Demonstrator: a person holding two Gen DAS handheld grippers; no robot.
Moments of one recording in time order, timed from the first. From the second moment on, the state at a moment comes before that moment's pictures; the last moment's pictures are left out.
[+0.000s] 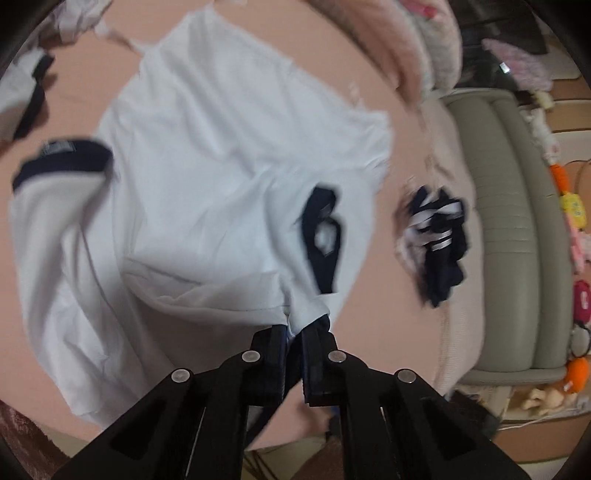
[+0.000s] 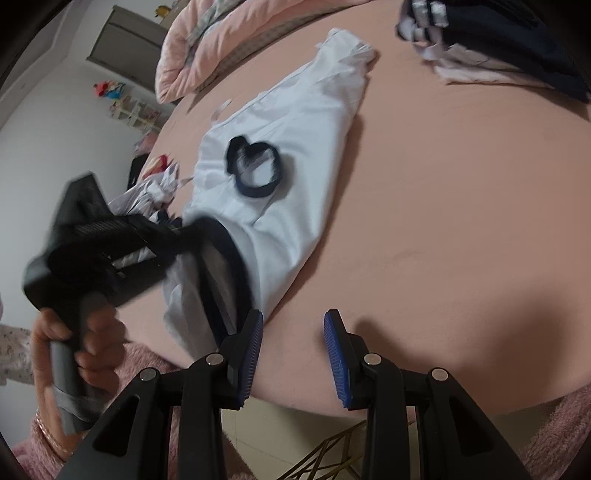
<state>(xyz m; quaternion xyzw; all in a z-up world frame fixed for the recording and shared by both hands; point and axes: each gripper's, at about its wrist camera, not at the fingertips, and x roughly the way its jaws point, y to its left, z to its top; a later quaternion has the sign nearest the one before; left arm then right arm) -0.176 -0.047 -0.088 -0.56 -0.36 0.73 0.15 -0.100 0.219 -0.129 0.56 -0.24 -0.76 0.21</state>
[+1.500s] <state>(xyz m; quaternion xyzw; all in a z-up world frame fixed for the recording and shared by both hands) -0.084 -0.084 0.226 -0.20 -0.30 0.86 0.35 -0.081 0.272 0.205 0.10 -0.18 -0.95 0.22</state>
